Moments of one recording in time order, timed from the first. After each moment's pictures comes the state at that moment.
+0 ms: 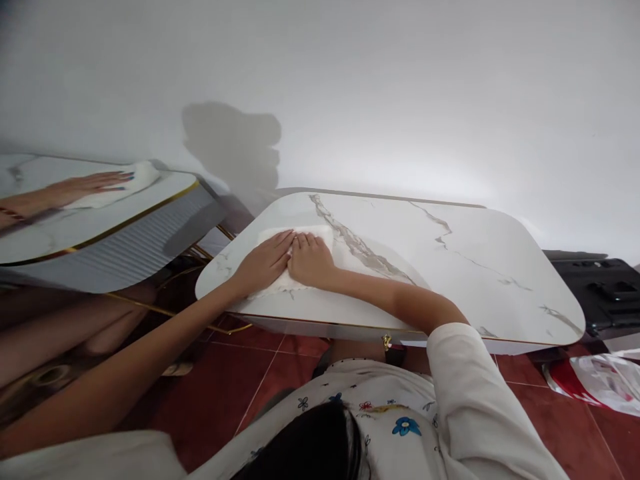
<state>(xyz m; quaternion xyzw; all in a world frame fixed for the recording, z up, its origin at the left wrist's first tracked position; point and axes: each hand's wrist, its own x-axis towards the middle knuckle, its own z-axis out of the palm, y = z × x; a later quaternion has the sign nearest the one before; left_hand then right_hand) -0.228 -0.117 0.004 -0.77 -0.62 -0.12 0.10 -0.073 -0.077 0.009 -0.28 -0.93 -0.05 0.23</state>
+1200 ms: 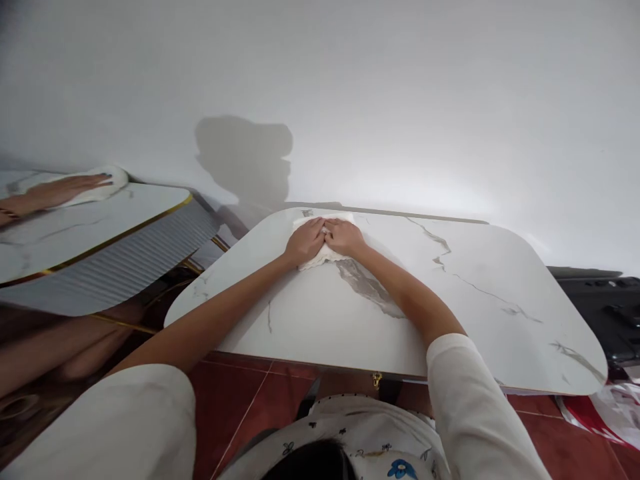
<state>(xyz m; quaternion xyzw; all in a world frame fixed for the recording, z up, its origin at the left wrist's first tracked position) -0.178 0.019 0.012 -0.72 -0.67 -0.19 0.08 -0.035 0.063 0.024 -0.29 -0.93 0.07 0.22</state>
